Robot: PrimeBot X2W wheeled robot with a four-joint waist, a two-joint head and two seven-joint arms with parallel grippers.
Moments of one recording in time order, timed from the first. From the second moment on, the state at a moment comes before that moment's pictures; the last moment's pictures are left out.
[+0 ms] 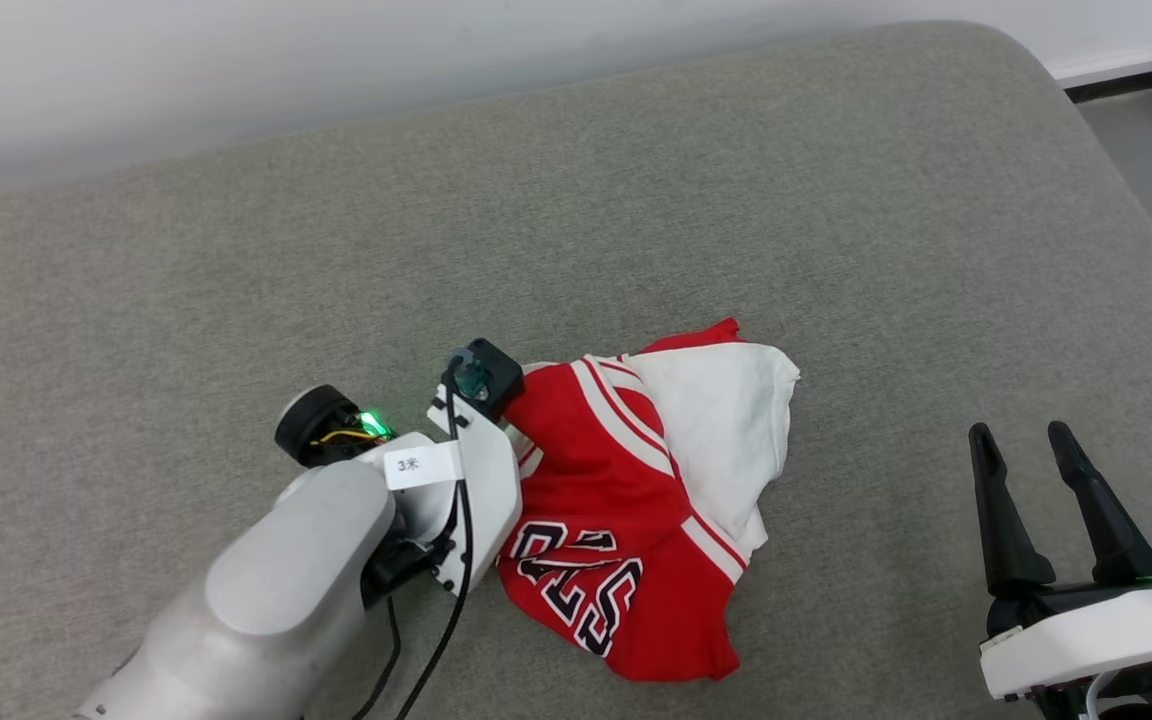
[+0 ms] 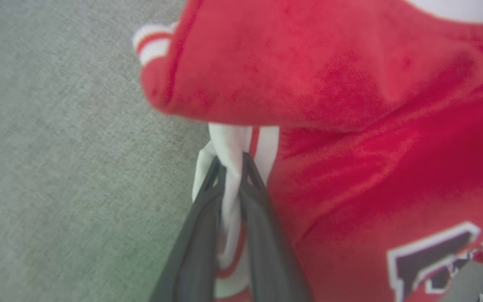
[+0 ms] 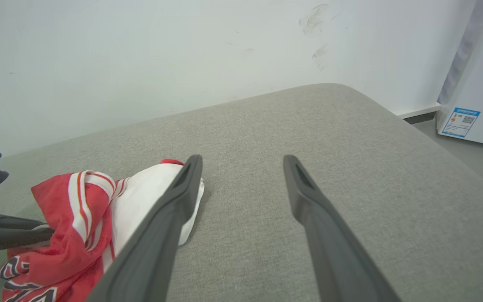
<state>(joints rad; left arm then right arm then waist) -0.70 0.35 -0.83 0.50 -0.57 -0.13 0.59 0.05 -0.05 -0.06 -0.18 0.29 0.13 0.01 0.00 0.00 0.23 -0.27</state>
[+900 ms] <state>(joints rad) -0.14 0.54 -0.51 0.05 -0.70 0.34 0.23 0.08 -0.05 -0.14 -0.18 0.30 0.13 0.06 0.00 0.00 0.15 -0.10</state>
